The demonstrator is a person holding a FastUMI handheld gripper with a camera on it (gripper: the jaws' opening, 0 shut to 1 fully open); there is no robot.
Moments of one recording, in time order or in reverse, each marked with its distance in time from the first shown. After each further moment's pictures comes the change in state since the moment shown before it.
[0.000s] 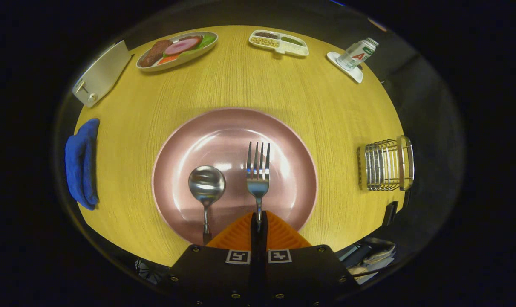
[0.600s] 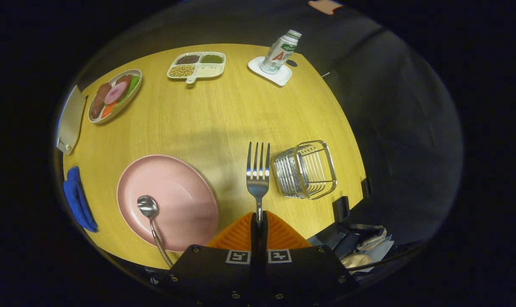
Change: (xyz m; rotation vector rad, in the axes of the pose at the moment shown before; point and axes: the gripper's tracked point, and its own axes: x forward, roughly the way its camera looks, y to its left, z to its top) arm -0.045 -0.145 0.014 0.186 0.011 -0.186
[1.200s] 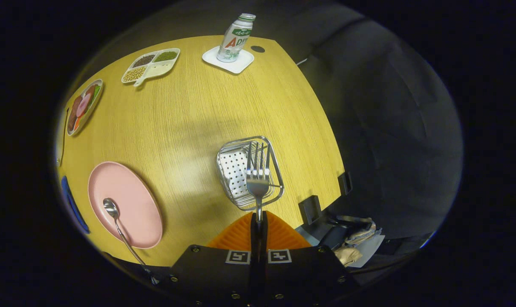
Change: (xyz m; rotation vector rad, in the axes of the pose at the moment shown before) arm 0.035 -0.077 -0.001 0.026 0.106 -0.034
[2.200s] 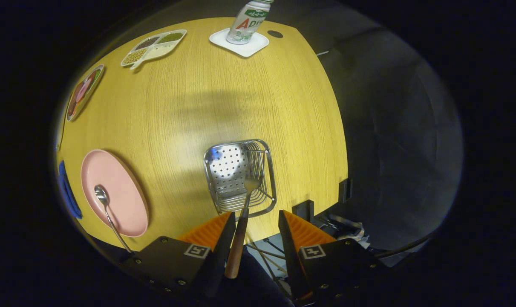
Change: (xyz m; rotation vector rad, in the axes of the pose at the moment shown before) arm 0.009 -0.008 0.024 -0.088 0.076 0.070
